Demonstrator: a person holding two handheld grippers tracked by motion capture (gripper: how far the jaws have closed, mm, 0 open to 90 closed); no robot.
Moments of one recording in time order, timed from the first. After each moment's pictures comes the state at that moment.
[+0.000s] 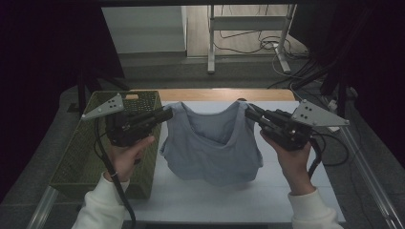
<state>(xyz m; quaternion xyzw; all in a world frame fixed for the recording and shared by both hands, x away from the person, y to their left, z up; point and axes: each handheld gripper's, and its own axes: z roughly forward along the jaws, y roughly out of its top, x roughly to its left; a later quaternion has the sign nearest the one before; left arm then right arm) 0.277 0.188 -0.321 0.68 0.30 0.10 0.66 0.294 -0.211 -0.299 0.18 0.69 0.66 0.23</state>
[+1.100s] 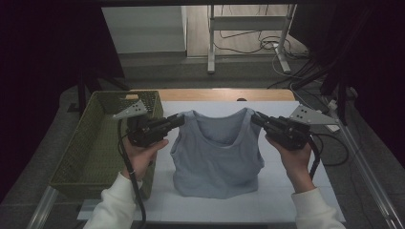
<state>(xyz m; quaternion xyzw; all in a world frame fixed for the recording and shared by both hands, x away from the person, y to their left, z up) 0.307 0.163 -0.360 0.71 0.34 0.08 0.62 0.325 -0.237 -0.345 0.25 0.72 0.61 0.21</state>
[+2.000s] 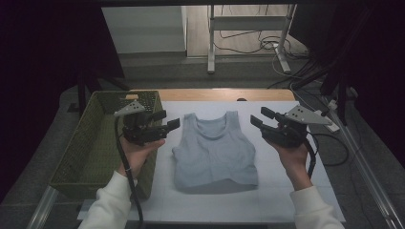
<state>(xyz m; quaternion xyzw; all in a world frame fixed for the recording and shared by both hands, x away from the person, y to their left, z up) 0.315 0.180 -0.377 0.71 0.40 0.11 0.57 0.335 -0.237 -0.362 0.30 0.72 0.58 0.25</state>
